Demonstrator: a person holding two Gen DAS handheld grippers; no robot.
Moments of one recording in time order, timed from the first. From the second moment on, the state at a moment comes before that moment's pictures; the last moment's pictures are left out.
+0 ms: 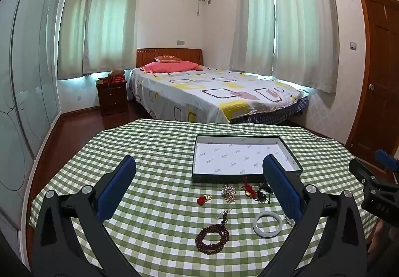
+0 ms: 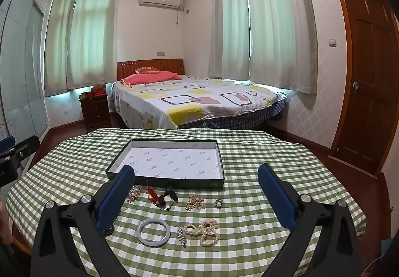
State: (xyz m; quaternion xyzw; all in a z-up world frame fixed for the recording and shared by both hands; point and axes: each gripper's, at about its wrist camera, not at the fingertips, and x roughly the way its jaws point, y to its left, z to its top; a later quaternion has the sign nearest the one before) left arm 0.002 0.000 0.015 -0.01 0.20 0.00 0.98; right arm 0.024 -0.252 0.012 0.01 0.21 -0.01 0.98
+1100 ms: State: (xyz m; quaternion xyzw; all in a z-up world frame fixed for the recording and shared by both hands) left arm -0.017 0.007 0.017 -0.02 0.19 0.01 0.98; right arm 0.026 -0.253 0.003 0.01 0.19 0.00 0.98
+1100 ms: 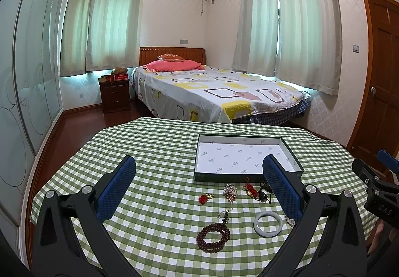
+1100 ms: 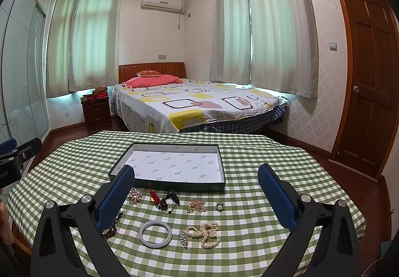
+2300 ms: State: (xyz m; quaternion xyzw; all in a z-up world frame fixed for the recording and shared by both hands) left arm -0.019 0.008 0.012 -0.02 0.19 0.01 0.98; right arm 0.021 -0.250 -0.003 0.01 0.18 0.00 0.98
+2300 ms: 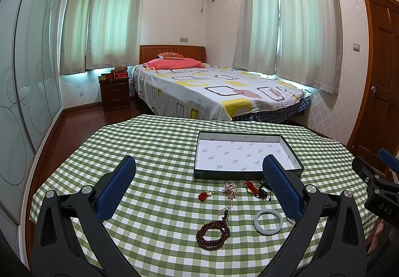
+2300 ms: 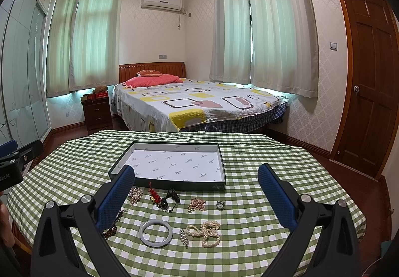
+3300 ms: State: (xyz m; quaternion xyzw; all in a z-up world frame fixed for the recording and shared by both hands) left arm 0.035 0.003 -0.088 0.00 0.28 -0.03 0.96; right arm 0.047 -0.261 -0.066 -0.01 0.23 0.00 0.97
